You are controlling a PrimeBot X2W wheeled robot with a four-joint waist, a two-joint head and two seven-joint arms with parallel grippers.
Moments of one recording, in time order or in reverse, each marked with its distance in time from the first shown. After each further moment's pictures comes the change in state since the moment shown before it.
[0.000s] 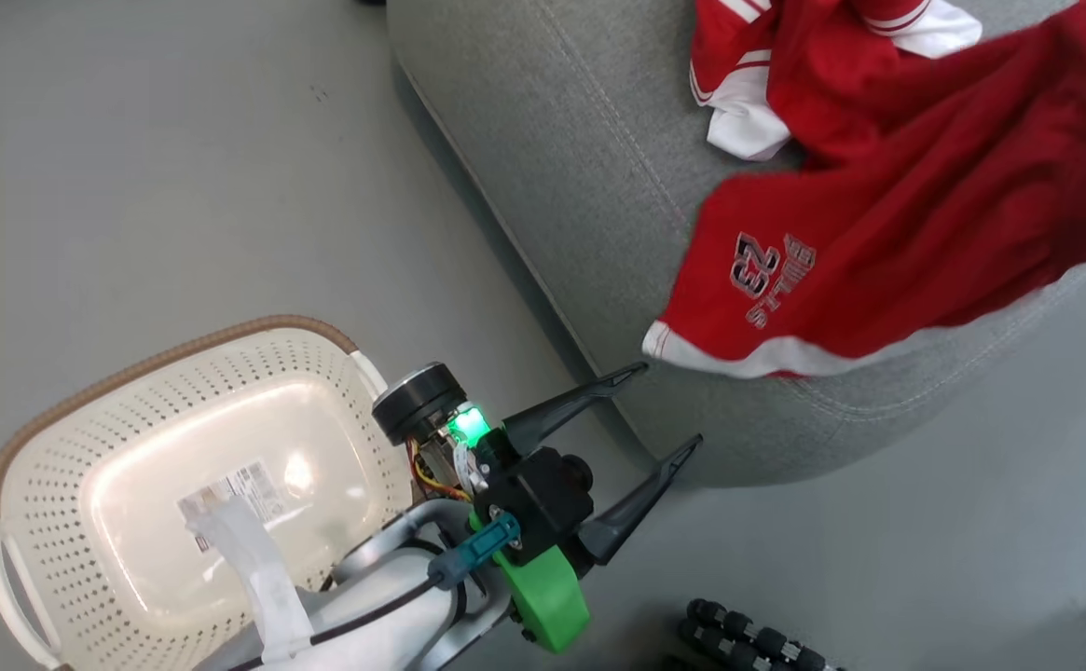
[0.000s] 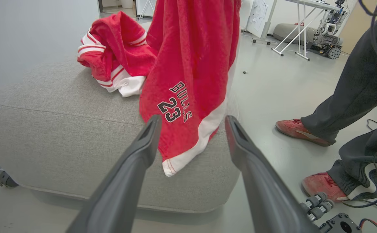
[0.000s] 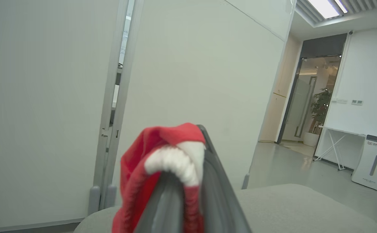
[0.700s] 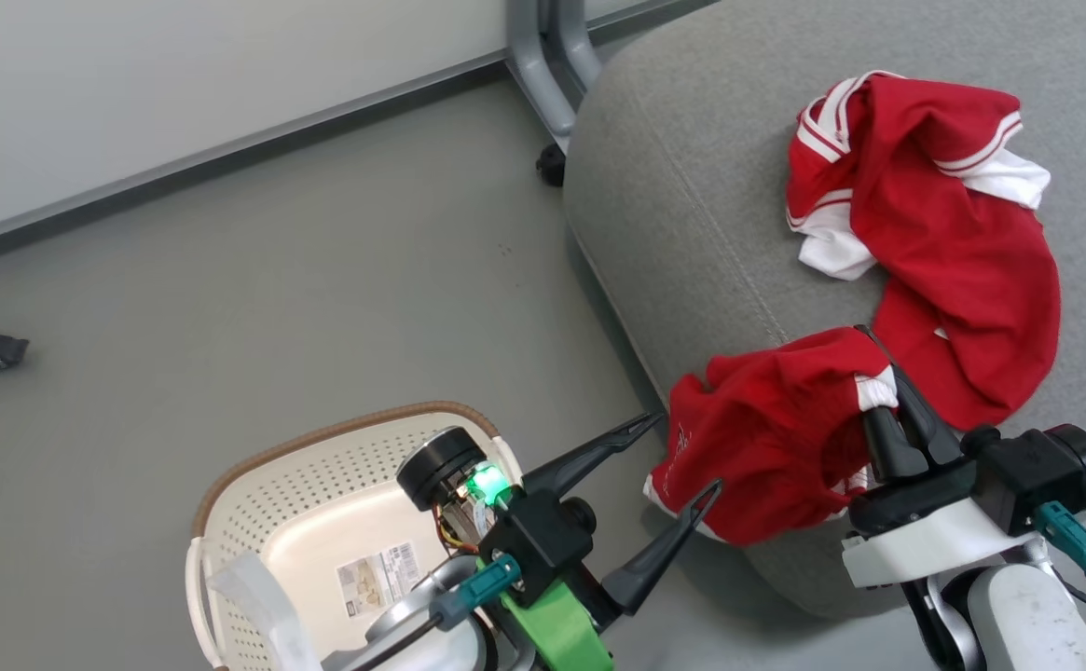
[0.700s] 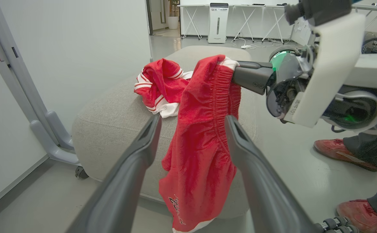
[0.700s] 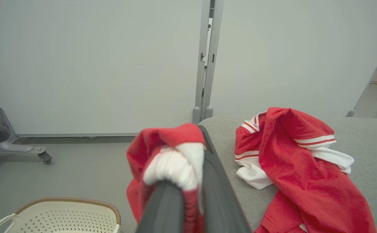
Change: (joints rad) left arm 0.130 -0.076 0.035 0.034 -0.041 0.013 -0.078; right arm 0.394 0.041 0.332 0.178 -0.121 0.000 0.000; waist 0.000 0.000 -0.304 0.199
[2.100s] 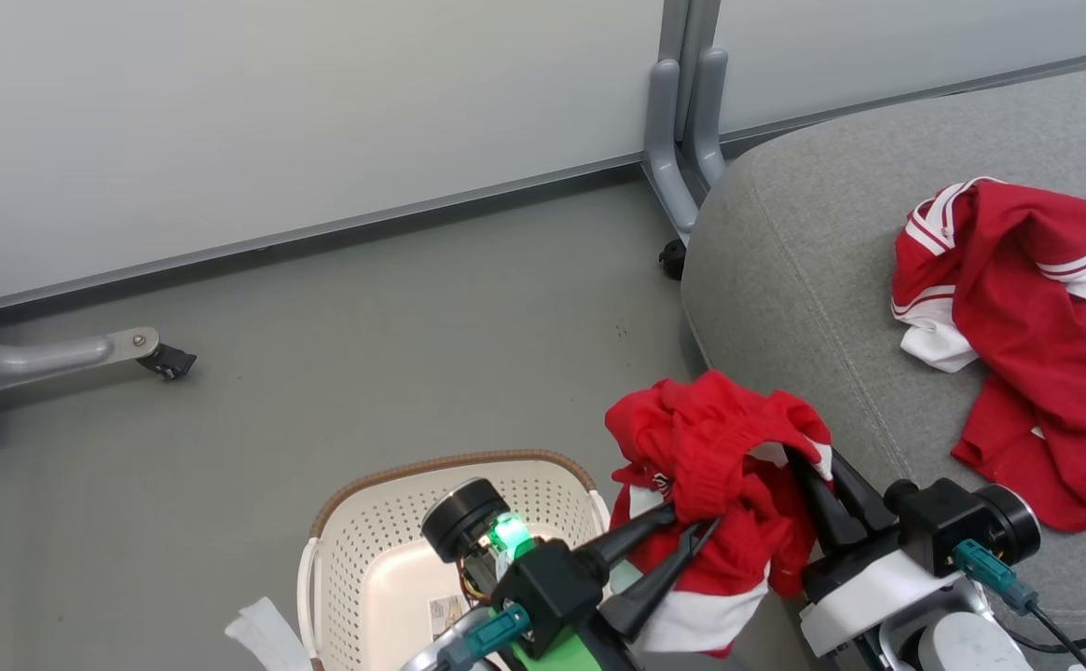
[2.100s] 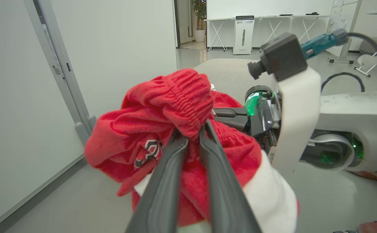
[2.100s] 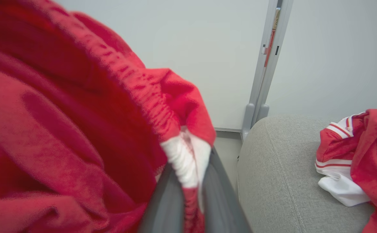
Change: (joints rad) left arm 0.094 -0.035 0.007 -0.010 0.005 -0.028 -0.034; right arm 0.028 -0.009 0.114 0.146 0.026 0.000 0.000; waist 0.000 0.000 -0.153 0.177
